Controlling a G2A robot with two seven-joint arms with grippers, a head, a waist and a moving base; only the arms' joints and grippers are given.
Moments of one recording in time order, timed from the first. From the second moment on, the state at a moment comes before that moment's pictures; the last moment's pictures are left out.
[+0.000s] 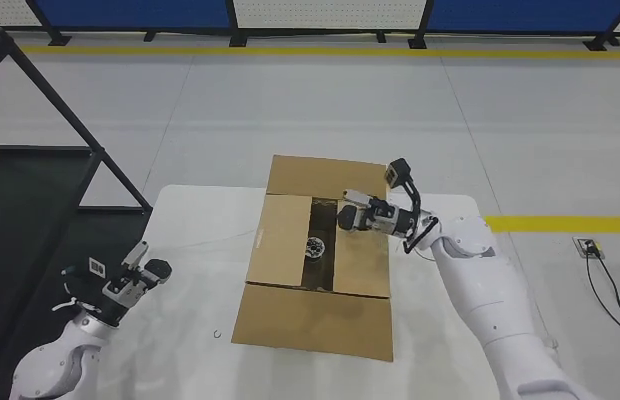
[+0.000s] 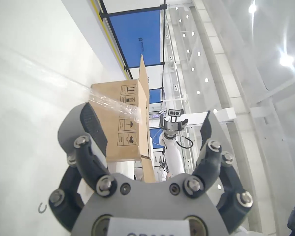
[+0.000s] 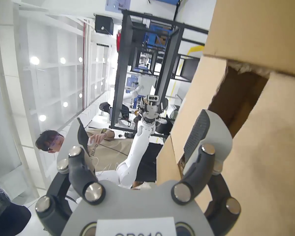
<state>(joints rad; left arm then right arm) 1.22 -1.15 -1.82 -1.38 -0.35 -0.28 -0.77 -0.43 -1.42 1.25 -0.77 0.28 -0.33 1.17</state>
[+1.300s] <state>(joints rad) 1.20 -1.12 -1.74 -1.38 -0.34 -0.31 -0.77 -0.24 -1.55 0.99 -0.58 0.32 -0.36 1.12</state>
